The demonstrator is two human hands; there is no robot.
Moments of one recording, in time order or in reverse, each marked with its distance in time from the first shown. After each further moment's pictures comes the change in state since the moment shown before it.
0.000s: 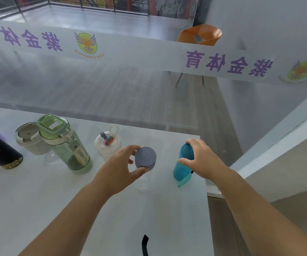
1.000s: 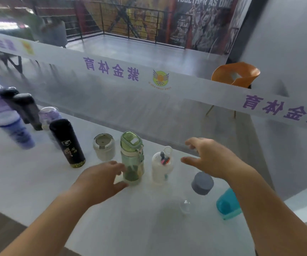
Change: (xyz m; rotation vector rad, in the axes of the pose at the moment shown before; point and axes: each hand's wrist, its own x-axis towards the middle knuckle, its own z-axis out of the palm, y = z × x) left_hand -0.085 -0.069 -0.171 0.525 -0.043 -0.187; right_hand 0.001 -0.214 -0.038 -0.286 -0.059 -0.335
